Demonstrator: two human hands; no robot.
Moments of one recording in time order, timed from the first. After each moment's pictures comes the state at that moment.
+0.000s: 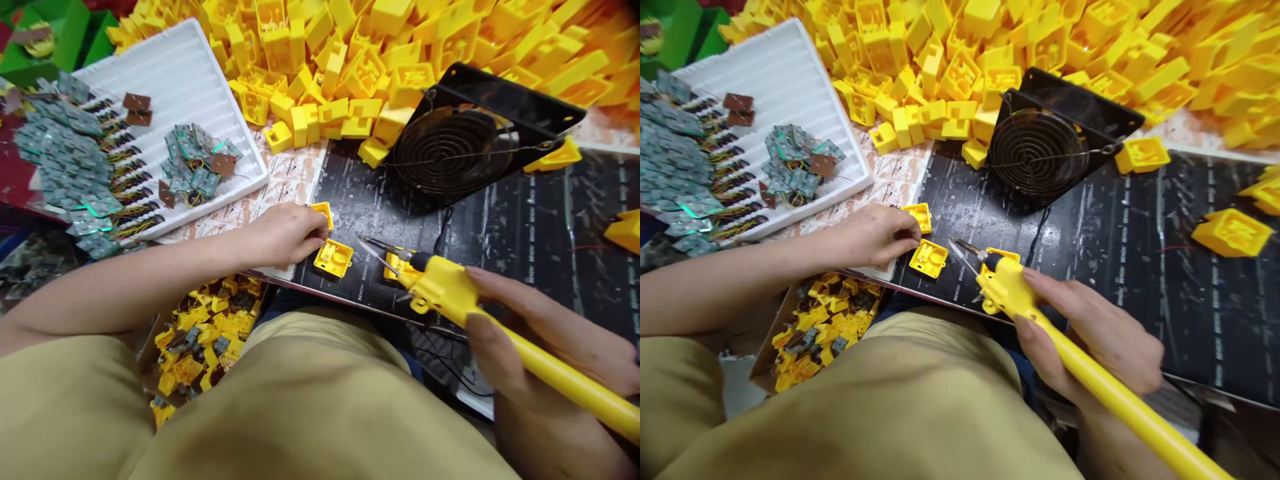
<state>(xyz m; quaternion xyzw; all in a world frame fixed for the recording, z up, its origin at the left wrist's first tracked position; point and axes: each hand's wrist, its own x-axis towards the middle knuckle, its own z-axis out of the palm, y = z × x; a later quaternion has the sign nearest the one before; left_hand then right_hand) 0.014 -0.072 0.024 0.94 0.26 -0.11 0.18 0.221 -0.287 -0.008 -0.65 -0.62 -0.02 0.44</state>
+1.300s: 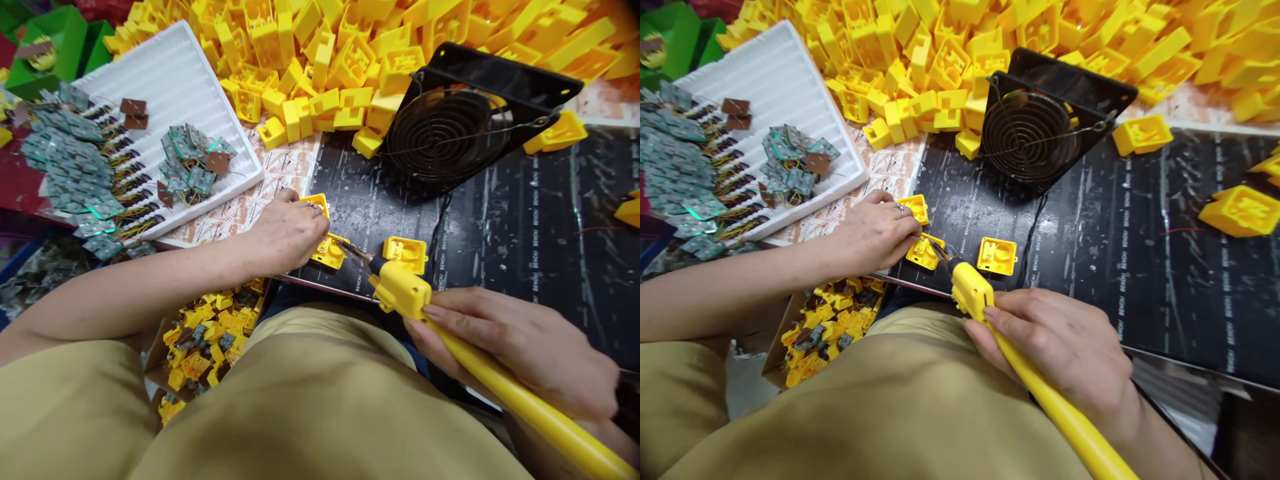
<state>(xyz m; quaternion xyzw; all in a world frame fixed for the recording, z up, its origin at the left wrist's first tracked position) 0.015 -0.088 0.012 0.98 0.16 -0.06 -0.07 0.212 -0.279 0.013 -0.55 -0.76 0.03 0.34</state>
